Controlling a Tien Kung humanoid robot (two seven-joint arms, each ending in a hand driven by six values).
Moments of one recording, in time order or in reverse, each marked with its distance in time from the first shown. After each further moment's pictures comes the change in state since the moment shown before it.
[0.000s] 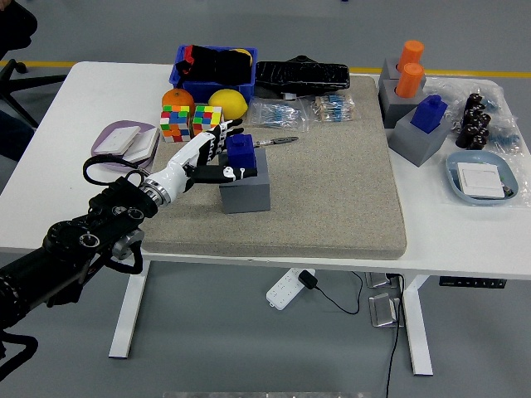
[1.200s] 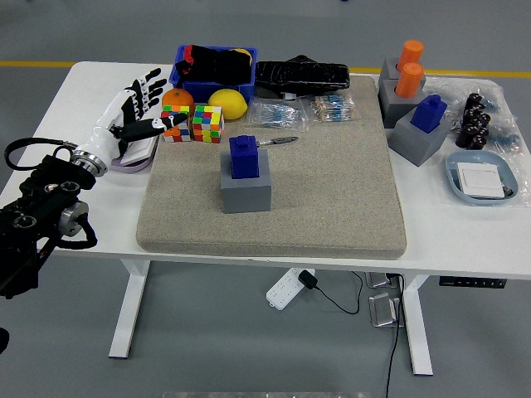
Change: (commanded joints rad) left arm 0.072 0.164 -0.352 0.002 0.078 0.009 0.000; right arm -0.001 0.003 0.031 -0.001 -0.012 0.001 -0.002
